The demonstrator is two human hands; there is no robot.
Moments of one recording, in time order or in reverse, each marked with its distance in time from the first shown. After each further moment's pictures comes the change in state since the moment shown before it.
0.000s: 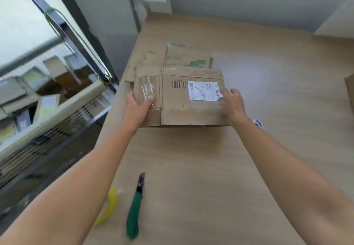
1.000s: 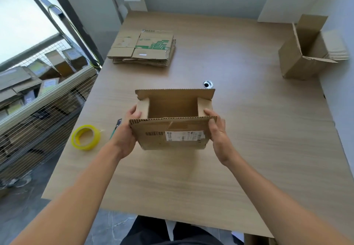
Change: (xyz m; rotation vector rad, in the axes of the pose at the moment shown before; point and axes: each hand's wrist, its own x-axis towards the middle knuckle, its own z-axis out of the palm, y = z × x) left_hand -0.338 -0.020 0.022 -0.576 -0.384 -0.102; right_hand -0.288 0.195 -0.186 0.270 -0.348 -0.409
